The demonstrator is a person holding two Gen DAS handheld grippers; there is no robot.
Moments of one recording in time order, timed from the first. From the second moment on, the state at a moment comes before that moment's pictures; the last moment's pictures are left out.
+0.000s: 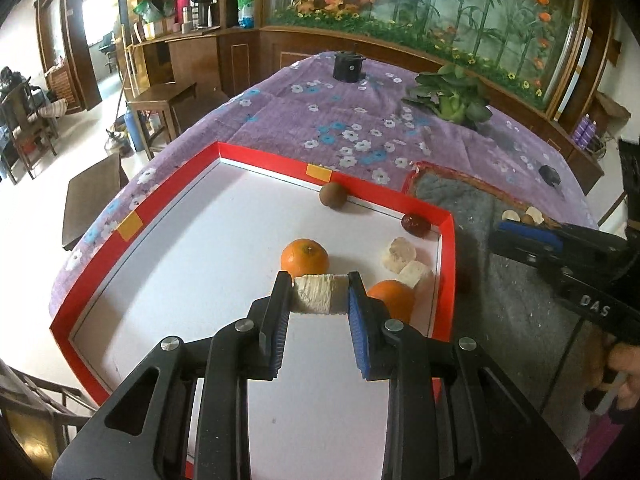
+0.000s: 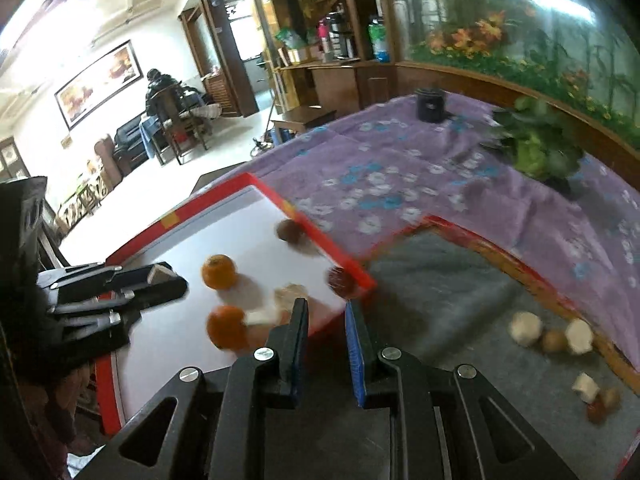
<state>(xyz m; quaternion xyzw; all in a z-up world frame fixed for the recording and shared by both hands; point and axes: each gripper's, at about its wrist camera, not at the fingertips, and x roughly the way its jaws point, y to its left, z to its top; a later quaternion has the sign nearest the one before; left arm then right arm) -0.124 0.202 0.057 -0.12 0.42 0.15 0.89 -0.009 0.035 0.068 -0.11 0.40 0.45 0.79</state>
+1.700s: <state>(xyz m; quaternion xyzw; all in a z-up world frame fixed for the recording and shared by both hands) -0.105 0.163 0.060 -0.10 0.43 0.16 0.88 -0.026 0.012 0.062 -0.05 0.40 0.46 0.79</state>
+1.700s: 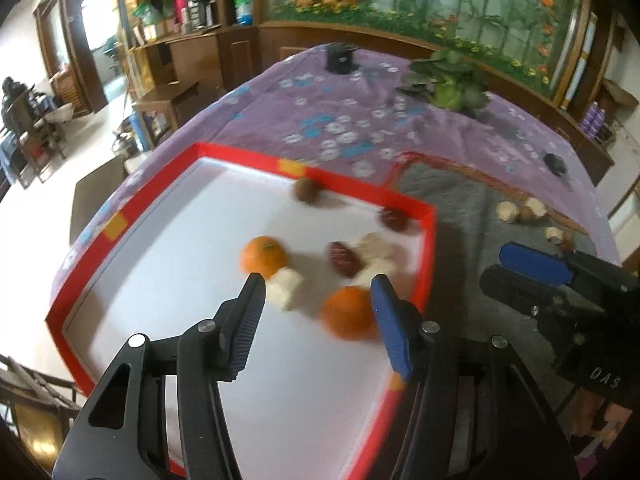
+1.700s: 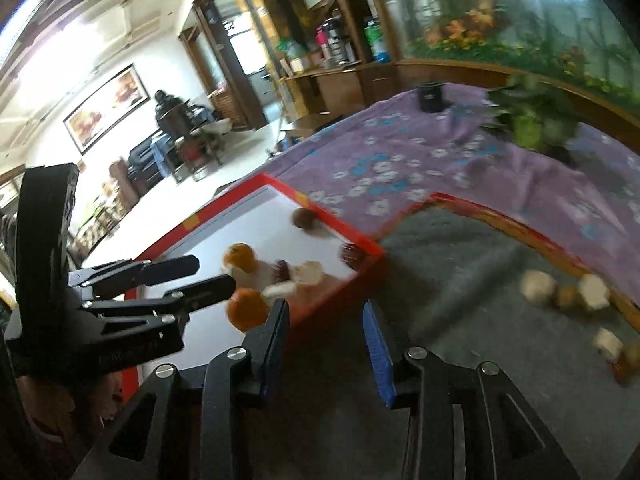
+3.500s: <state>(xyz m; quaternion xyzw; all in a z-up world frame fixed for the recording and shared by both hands) 0.061 0.022 0.017 -0.03 0.48 -0.02 0.88 0.064 -0.164 0.035 -0.03 0.43 0.30 0.85</state>
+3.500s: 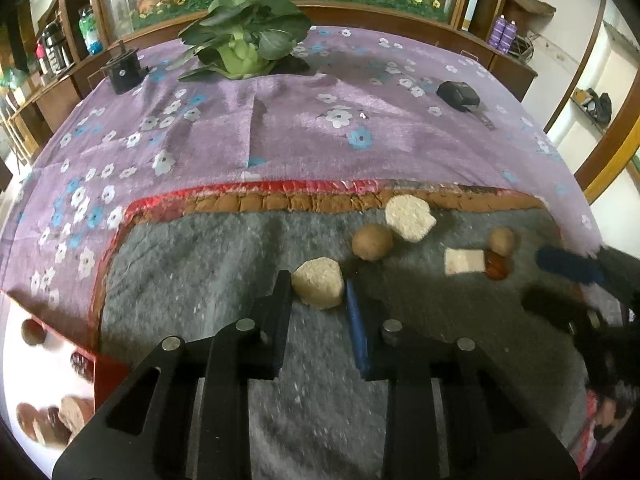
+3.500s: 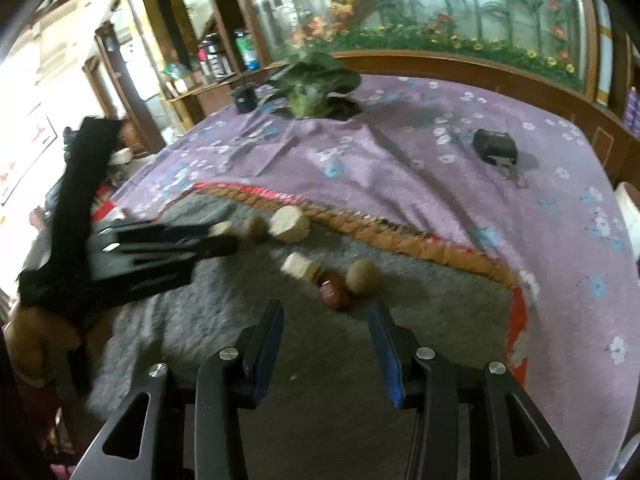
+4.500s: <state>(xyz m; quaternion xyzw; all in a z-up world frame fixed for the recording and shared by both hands) 0.001 0.022 0.037 -0.03 0.46 -0.02 0.89 0.085 -0.154 0.027 -0.01 0.47 0.30 0.83</state>
